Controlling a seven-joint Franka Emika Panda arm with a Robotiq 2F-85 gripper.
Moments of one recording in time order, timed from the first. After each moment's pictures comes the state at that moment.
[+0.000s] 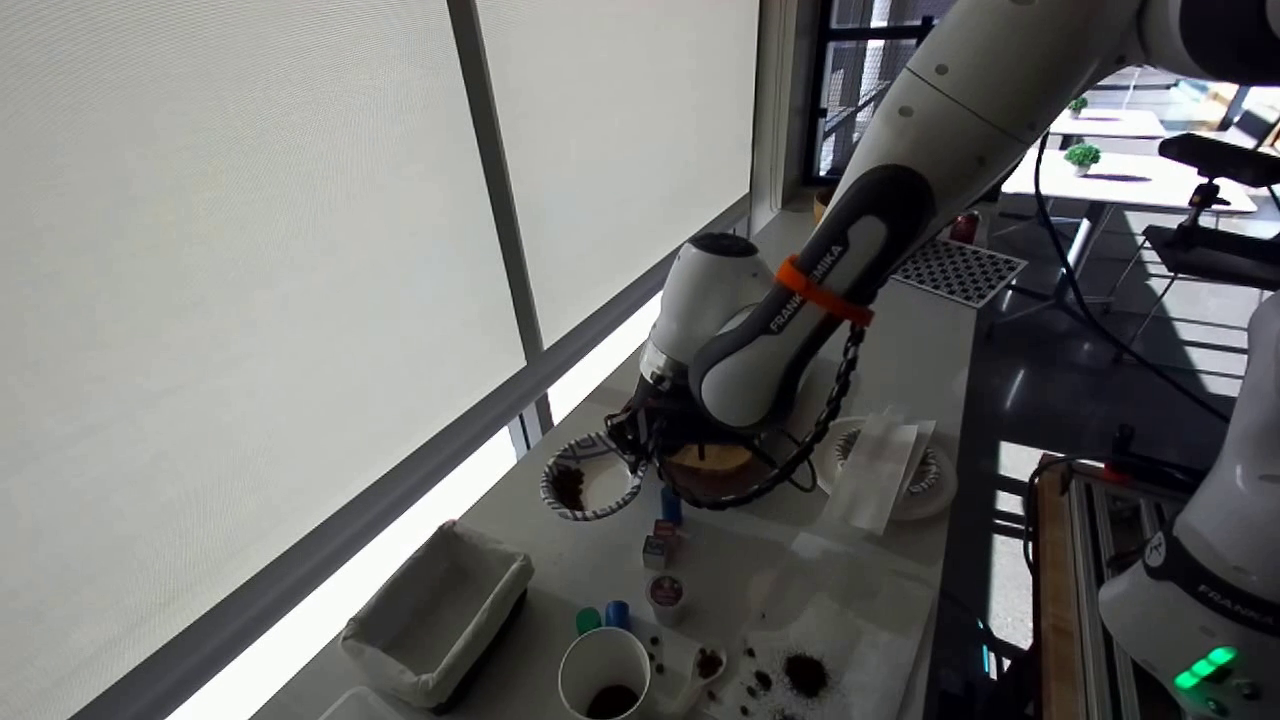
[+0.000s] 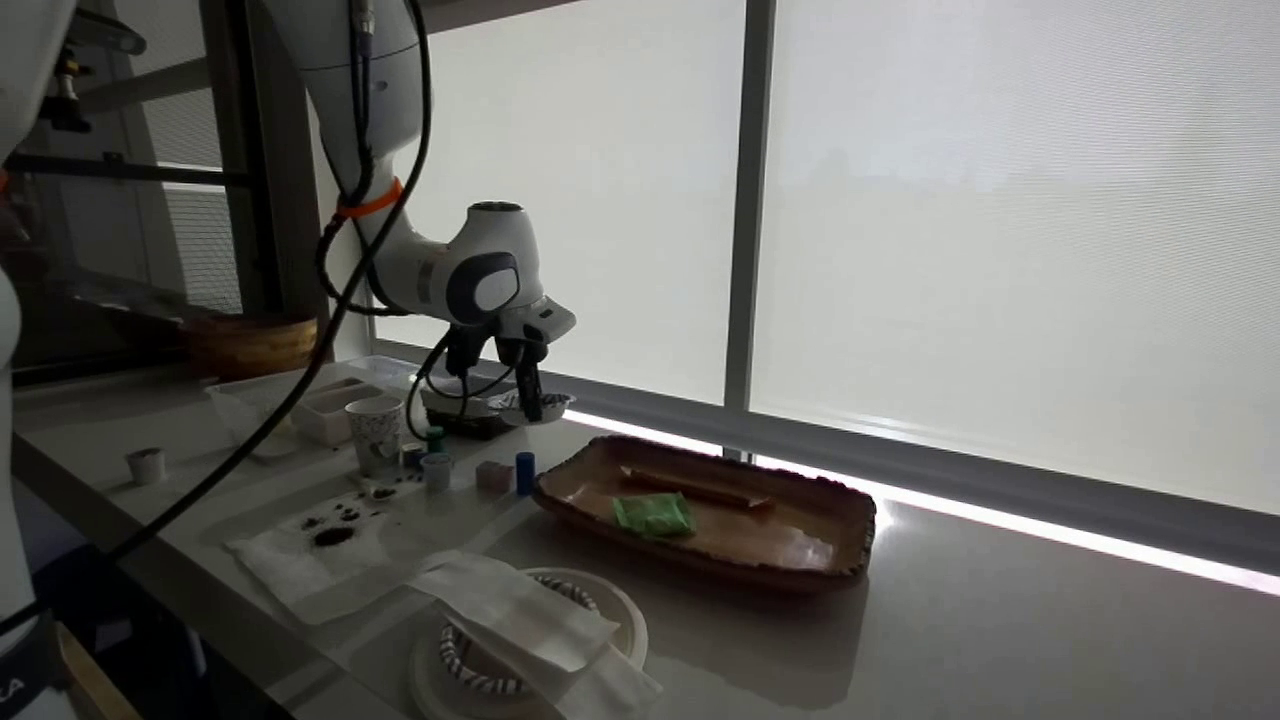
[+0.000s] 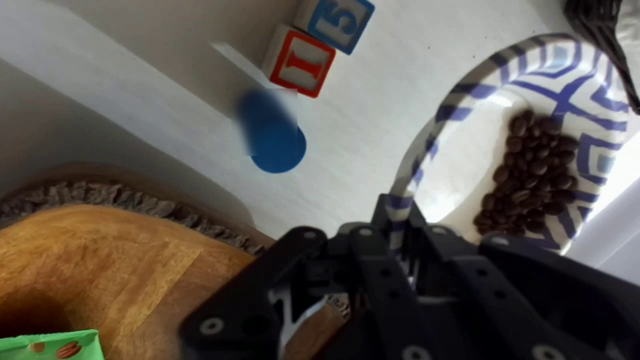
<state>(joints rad) 0.10 0.37 0.08 -2.24 0.13 2.96 0.81</state>
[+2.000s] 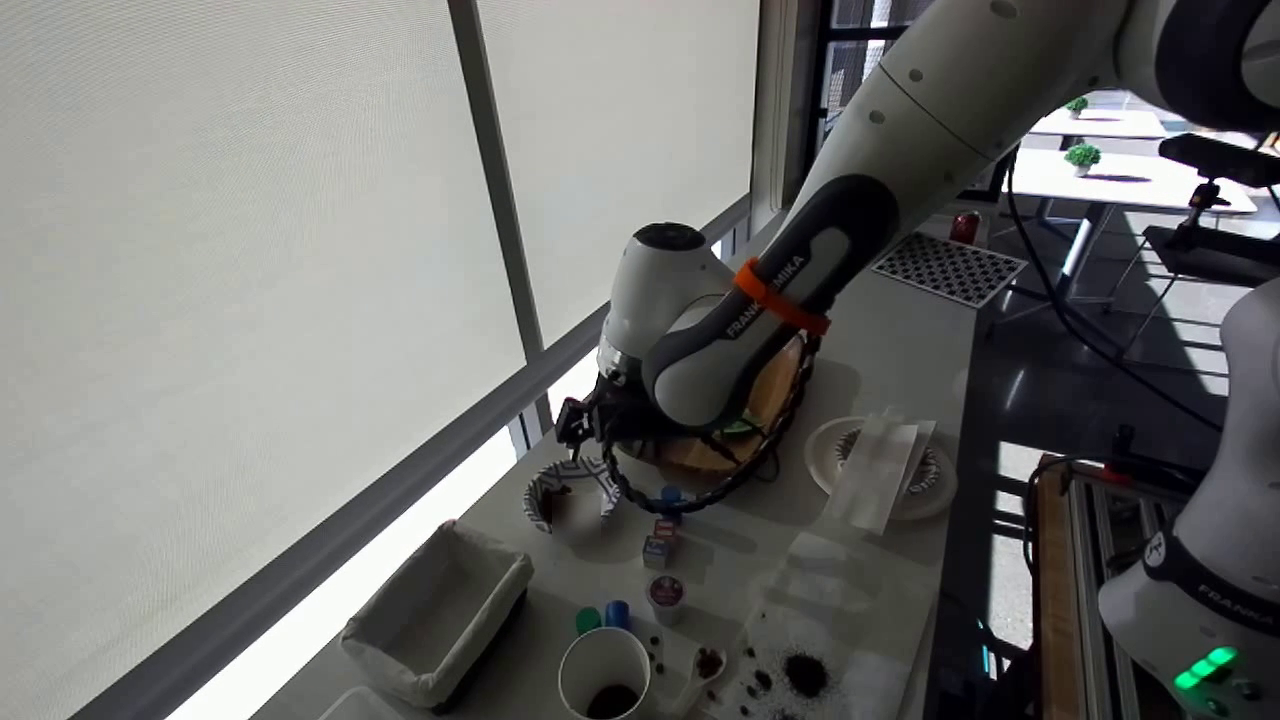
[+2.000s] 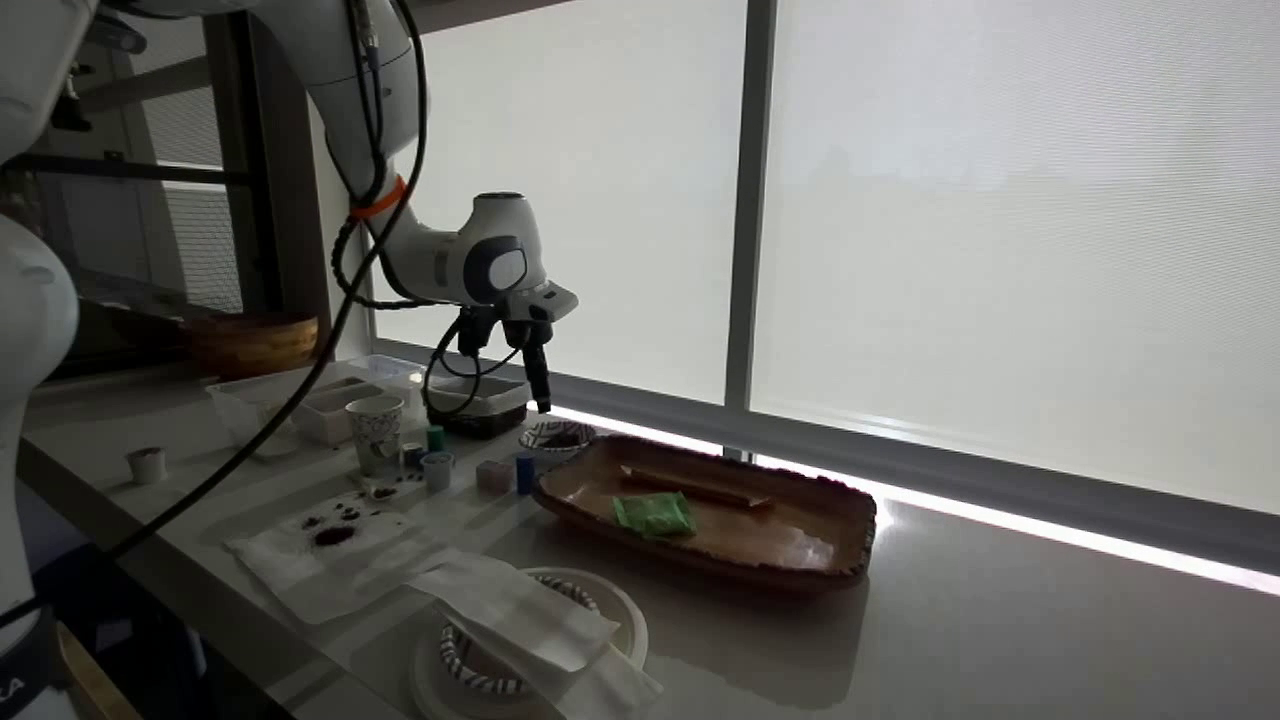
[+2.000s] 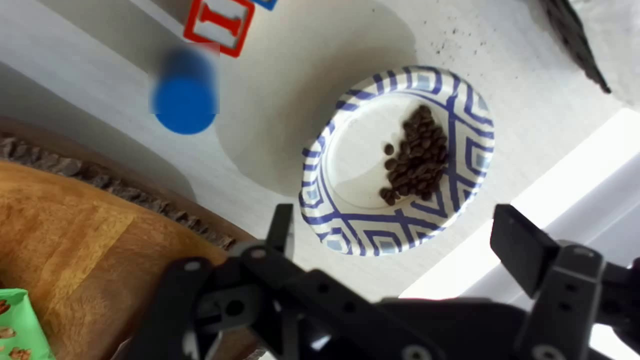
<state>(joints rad) 0.33 0.43 -0.12 -2.08 0.11 2.84 0.87</state>
